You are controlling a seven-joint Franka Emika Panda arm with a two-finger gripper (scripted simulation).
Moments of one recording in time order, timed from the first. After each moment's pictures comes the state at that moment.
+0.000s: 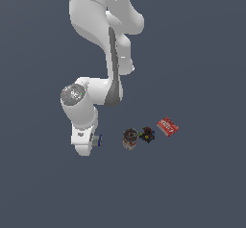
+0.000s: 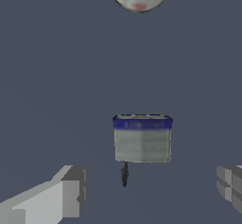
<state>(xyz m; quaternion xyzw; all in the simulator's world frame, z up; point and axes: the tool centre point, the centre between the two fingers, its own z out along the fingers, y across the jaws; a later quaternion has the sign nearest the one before) 0.058 -0.142 0.064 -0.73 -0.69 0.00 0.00</state>
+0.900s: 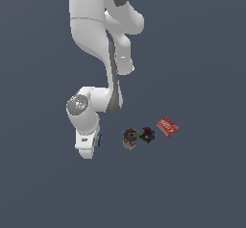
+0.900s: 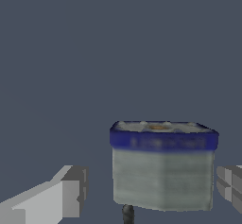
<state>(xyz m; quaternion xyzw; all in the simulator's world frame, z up) 0.056 -0.142 0.017 -0.72 -0.69 0.00 0.00</state>
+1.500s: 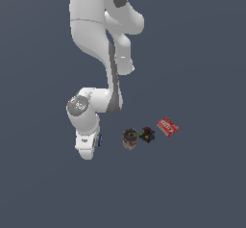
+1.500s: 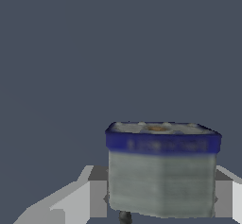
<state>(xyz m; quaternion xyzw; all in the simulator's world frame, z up) 0.058 -0.142 0.013 -0.72 -0.69 0.00 0.00</state>
